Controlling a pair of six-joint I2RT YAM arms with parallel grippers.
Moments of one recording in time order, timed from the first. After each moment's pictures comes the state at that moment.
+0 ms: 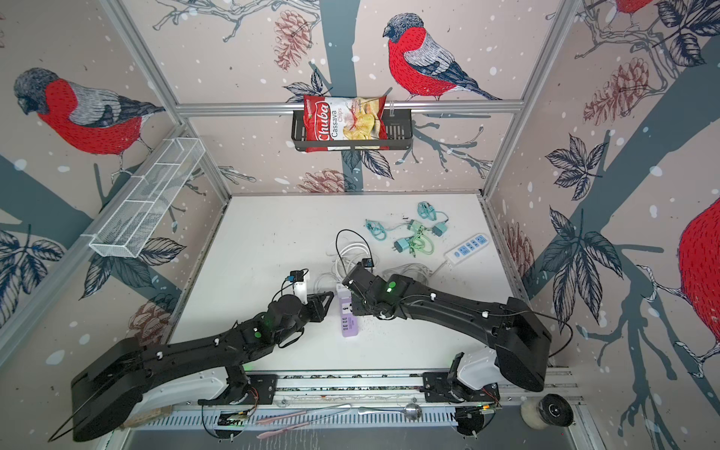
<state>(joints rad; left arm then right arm) -0.94 1.05 0.27 0.33 -0.23 -0.83 1.10 1.45 1.02 -0.69 0.14 0.81</state>
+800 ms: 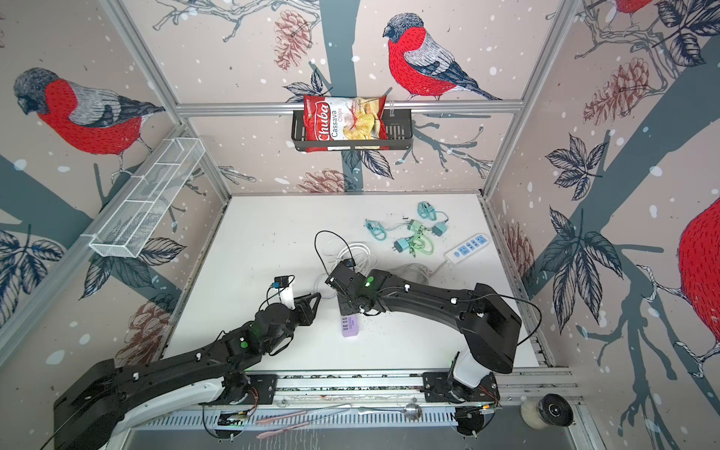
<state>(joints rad) -0.94 0.87 0.19 0.26 -0.34 -0.81 1.11 1.59 1.13 -0.70 0.15 0.71</state>
